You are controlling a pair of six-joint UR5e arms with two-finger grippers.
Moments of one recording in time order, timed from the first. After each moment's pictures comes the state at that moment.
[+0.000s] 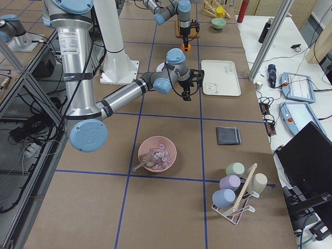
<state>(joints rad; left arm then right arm) -0.60 -2.24 -1.75 -1.49 -1.87 -1.27 0.90 -1.48 2.01 -1.13 1.98 1.31</state>
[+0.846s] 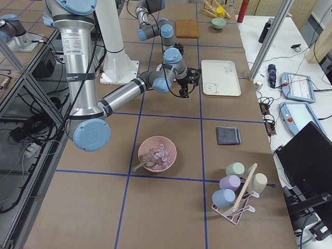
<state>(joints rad) -0.37 -2.41 -1.54 -1.53 -1.70 -1.44 0.86 -1.48 2.01 -1.10 1.95 1.38</state>
